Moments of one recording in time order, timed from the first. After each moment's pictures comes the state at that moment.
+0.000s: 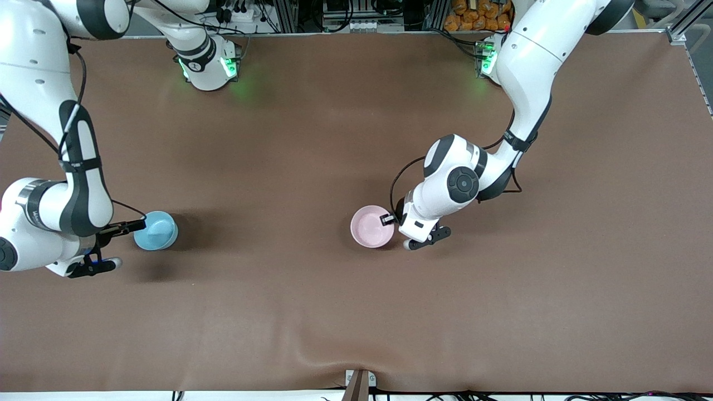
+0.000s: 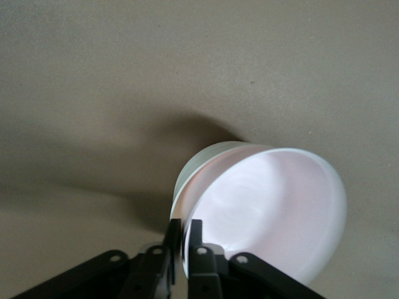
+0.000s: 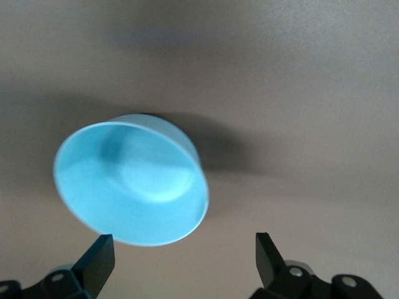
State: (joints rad) left arm -0.33 0.68 -0.30 -1.66 -0.23 2.43 -0.78; right arm -0.10 0.71 -0.12 -1.48 0.02 1.80 -0.42
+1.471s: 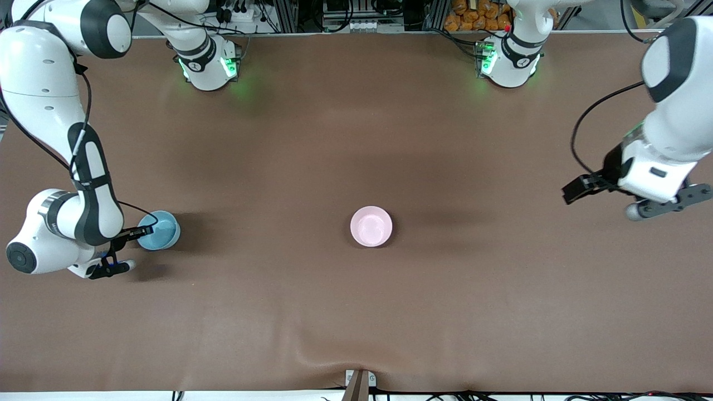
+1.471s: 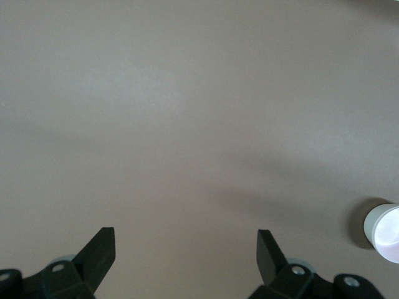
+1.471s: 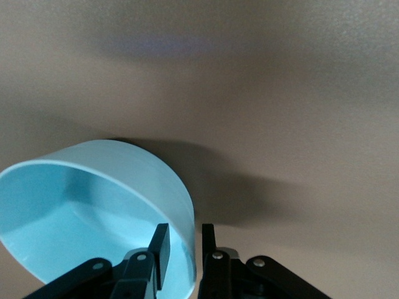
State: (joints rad) left arm 0.10 0.11 -0.22 -1.64 0.05 1.80 -0.40; right arm -0.12 0.80 -0.11 -1.48 0.11 1.85 -0.48
